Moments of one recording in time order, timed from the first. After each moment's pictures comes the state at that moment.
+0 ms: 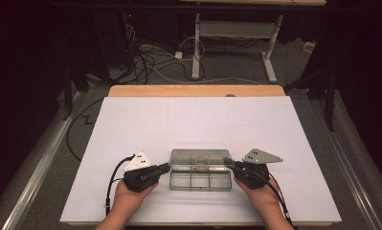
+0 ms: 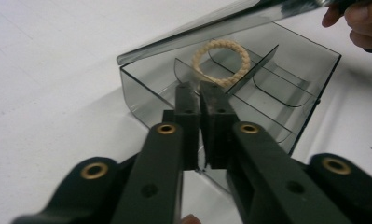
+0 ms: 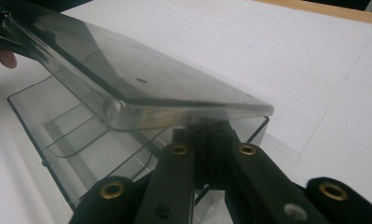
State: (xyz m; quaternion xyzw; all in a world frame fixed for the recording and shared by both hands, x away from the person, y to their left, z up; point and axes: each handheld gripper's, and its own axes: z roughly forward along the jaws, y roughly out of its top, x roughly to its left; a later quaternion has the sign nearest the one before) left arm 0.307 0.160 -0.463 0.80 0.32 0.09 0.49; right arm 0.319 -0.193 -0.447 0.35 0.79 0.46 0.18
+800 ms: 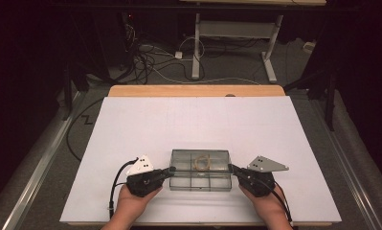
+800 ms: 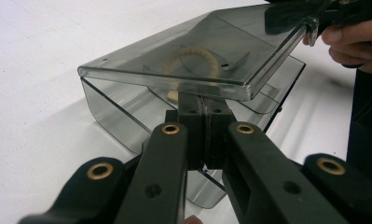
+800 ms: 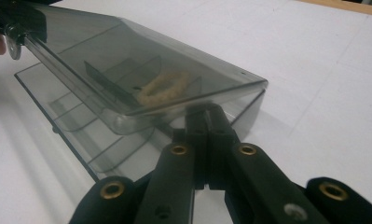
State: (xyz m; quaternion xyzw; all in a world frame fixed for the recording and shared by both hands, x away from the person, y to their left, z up) left arm 0.296 0.153 -0.461 0.80 0.31 0.07 0.51; right arm 0.300 -0.205 -0.451 0.36 0.79 0.46 0.18
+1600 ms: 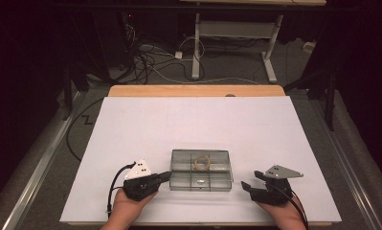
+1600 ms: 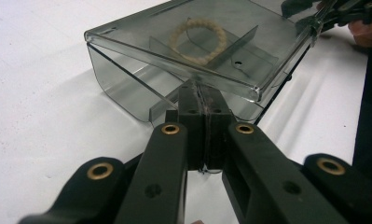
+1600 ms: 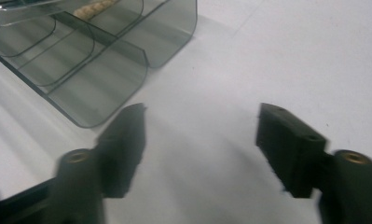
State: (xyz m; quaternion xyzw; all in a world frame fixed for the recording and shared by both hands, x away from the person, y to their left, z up) left arm 0.289 0.161 -0.470 0.81 0.32 0.07 0.48; right arm 0.288 -0.253 -0.475 0.42 0.80 0.38 0.17
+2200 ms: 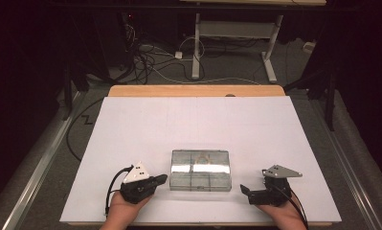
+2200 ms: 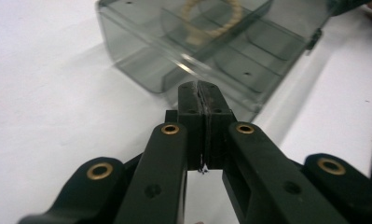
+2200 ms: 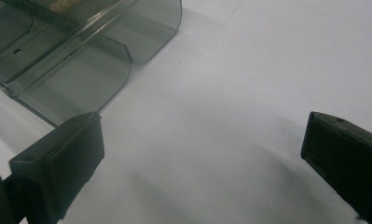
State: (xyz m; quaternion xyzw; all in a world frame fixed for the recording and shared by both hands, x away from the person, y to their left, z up) left arm 0.287 0.172 -0.481 0.82 0.33 0.09 0.45; right arm 0.291 -0.252 -0.479 0.44 0.80 0.37 0.18
